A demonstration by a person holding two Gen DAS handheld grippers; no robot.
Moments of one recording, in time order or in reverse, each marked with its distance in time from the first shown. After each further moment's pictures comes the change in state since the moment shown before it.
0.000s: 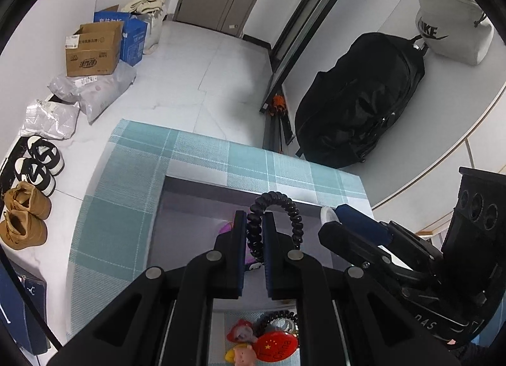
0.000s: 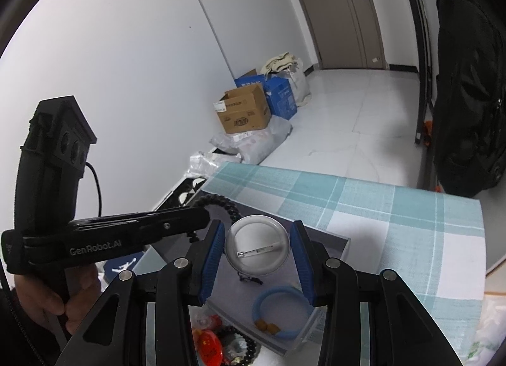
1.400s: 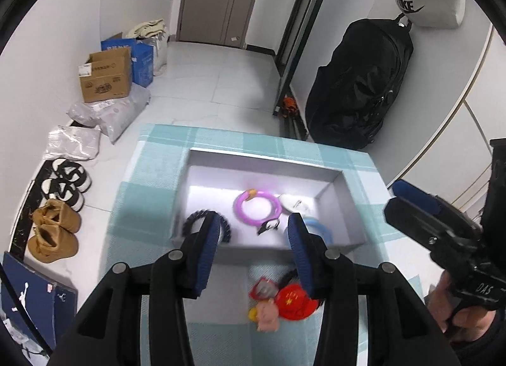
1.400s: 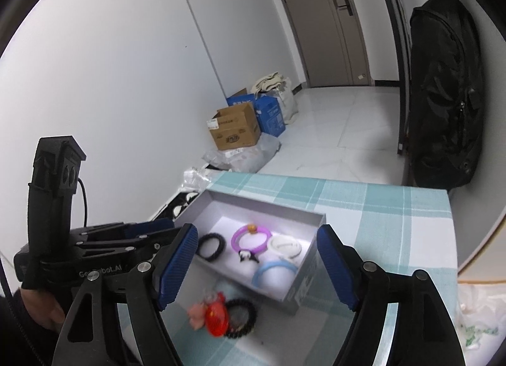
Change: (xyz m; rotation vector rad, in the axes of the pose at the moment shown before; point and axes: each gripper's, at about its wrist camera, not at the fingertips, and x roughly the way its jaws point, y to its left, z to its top) left arm -0.035 -0.019 -0.037 0.113 -0.059 0.130; right arm -0.060 0.012 -0.025 -0.001 -0.098 -0.062
